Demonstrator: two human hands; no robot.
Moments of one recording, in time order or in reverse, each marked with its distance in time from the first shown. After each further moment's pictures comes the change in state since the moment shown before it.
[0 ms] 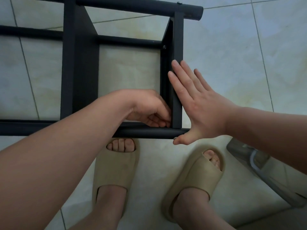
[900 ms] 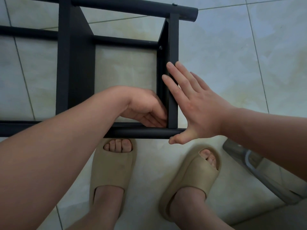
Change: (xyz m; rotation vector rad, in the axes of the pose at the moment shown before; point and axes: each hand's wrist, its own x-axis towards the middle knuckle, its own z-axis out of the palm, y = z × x) left_hand 0.005 0.001 -0.006 0.031 -0.122 -0.015; right_hand -0.003 0.000 -0.003 -0.008 0.013 0.019
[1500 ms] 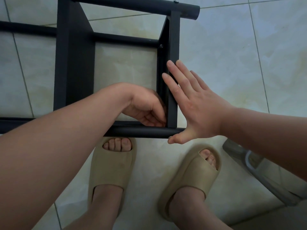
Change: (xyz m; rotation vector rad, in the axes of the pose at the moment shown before) left_hand 0.006 0.004 -0.006 0.026 -0.056 -0.072; right_hand 0.002 -0.001 0.001 0.024 -0.009 -0.004
